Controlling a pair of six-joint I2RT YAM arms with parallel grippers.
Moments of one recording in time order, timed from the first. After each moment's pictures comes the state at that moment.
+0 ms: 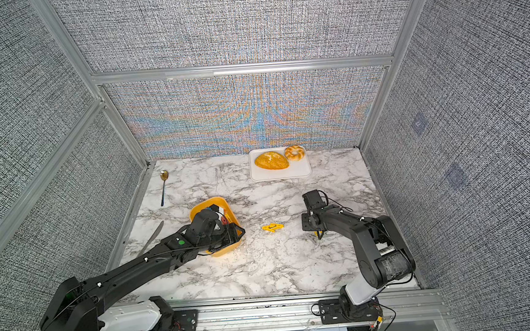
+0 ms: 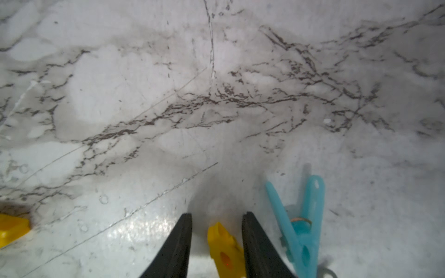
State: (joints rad) left arm -0.77 1.23 0.70 -0.25 0.16 -0.92; right arm 0.28 1.57 0.77 -0.36 0.13 0.30
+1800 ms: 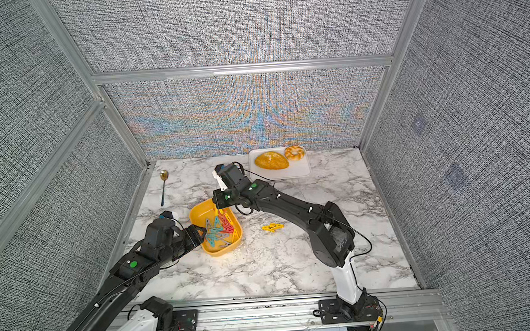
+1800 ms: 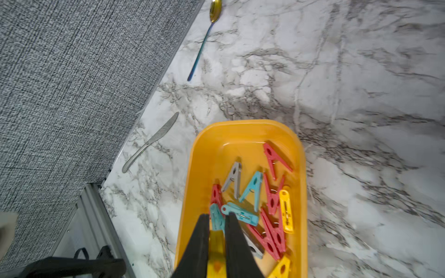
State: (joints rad) left arm -0.49 0.76 0.65 -0.66 0.04 -0.87; right arm 0.83 2.01 1.76 -0.42 -0.21 0.48
